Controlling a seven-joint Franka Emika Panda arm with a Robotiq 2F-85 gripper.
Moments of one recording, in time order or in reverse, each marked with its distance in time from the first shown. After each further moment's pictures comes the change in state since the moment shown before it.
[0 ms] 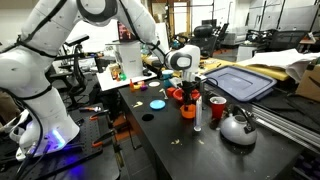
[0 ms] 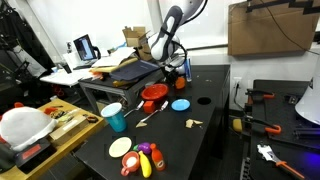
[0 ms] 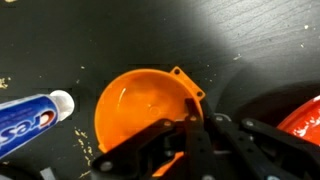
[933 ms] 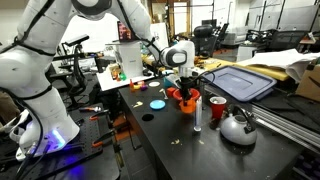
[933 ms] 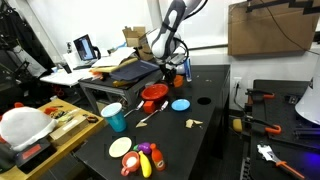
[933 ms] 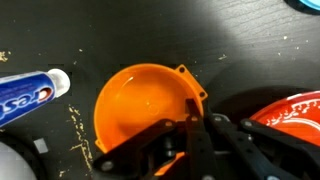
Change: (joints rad) arm 0.012 -0.080 0.018 -0.097 -0.048 0.090 -0.055
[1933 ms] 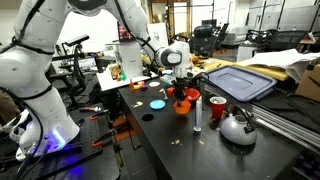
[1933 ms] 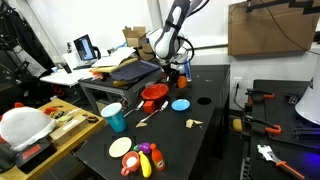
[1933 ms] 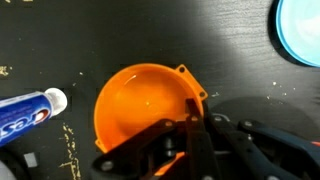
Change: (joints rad) arm 0.004 -0.068 0.015 -0.114 -0.028 0.003 -0.063
